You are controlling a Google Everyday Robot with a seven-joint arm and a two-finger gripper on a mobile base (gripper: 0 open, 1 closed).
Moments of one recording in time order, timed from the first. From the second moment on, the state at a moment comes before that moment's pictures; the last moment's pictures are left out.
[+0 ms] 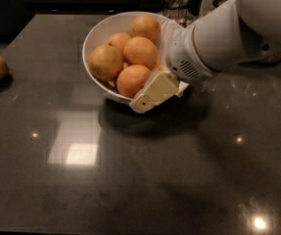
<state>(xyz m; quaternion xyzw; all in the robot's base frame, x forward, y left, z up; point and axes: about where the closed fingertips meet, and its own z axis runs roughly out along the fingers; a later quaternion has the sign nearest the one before) 0.493 -0.042 0.953 -0.49 0.79 0.10 0.37</state>
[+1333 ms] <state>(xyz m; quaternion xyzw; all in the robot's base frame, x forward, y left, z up) 0.516 -0.032 0.932 -0.46 0.79 0.10 0.38</state>
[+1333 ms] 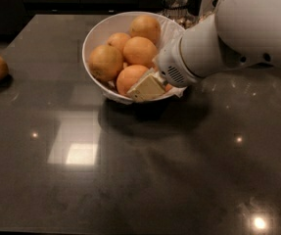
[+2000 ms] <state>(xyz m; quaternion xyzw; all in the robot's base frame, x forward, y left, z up) 0.528 -0.011 0.922 -0.46 0.80 0.12 0.37</state>
